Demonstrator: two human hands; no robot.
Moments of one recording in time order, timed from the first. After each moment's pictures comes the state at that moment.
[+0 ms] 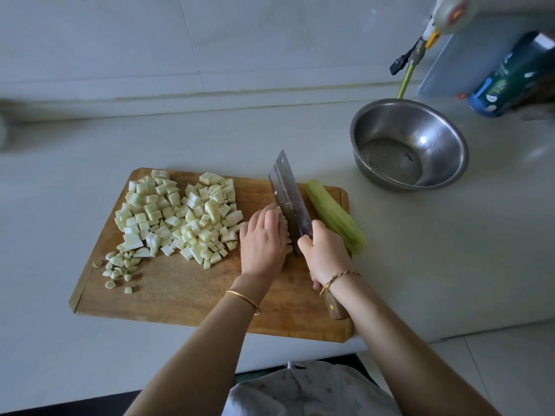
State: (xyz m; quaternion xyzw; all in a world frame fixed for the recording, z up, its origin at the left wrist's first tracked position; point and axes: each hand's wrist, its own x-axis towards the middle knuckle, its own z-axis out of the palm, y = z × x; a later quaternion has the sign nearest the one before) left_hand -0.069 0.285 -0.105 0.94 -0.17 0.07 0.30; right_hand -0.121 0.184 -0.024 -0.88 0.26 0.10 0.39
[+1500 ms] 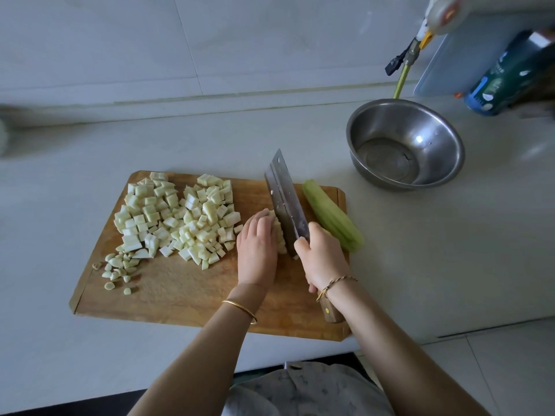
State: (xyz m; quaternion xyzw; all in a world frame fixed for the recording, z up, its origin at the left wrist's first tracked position) left_hand -0.078 0.291 -0.109 0.92 -0.15 0.08 0.36; right_hand -0.129 0.186 -0.021 -0.87 0.26 0.09 0.41
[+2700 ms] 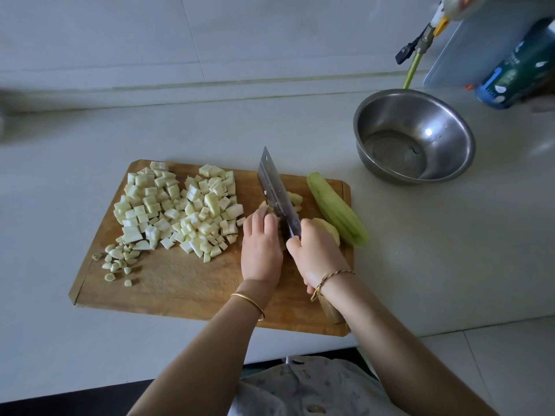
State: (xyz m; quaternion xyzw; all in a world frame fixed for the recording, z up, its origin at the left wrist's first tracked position) left_hand -0.084 0.289 -0.115 0.93 -0.16 0.11 0.32; right_hand -0.122 0.199 -0.009 -0.89 0.22 0.16 0.37
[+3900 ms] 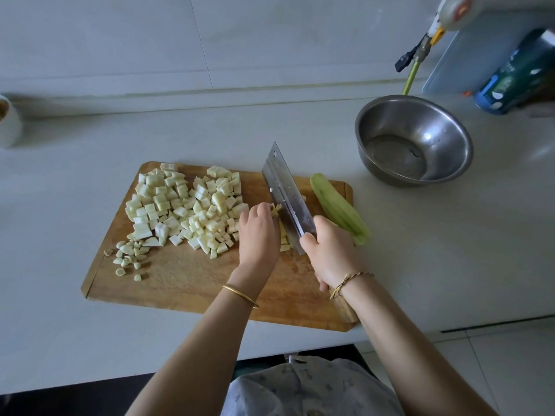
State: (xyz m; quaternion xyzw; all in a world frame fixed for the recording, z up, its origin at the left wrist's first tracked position) left_hand -0.070 0.298 -0.084 0.94 -0.10 0.01 0.31; right_hand -0.142 0.192 0.004 -0.89 0.21 0.11 0.39
